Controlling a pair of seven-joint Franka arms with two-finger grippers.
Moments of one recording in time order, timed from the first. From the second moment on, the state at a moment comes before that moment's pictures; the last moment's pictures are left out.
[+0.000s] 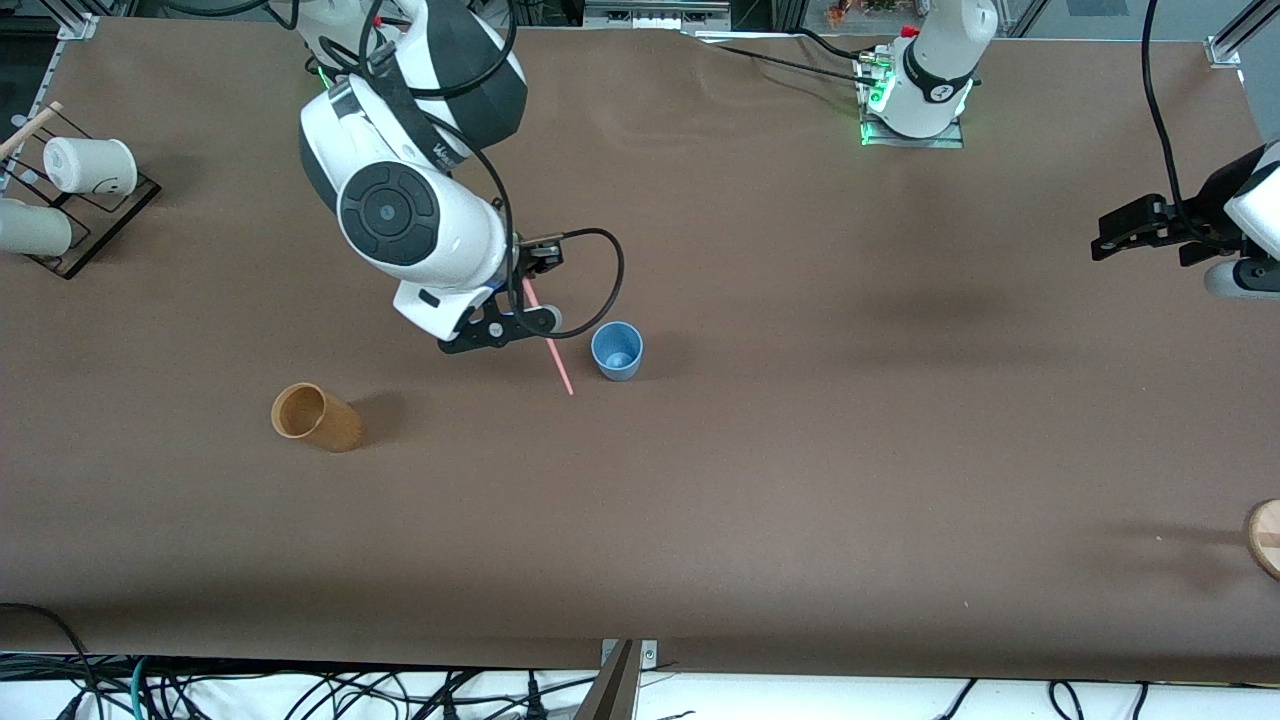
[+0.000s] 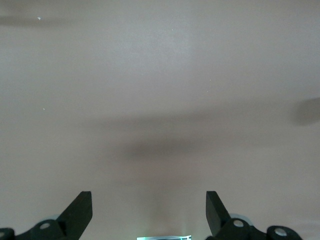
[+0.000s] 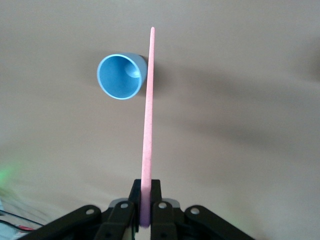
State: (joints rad) left arm -0.01 0.11 0.03 -1.45 -0.03 1.42 0.05; right arm 0.54 0.57 0.02 -1.10 0.24 1.43 0.38
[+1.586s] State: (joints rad) left arm 0.00 0.12 0.03 -1.45 -0.03 1.42 0.05; right arm 0.58 0.67 0.05 -1.10 0.34 1.44 0.54
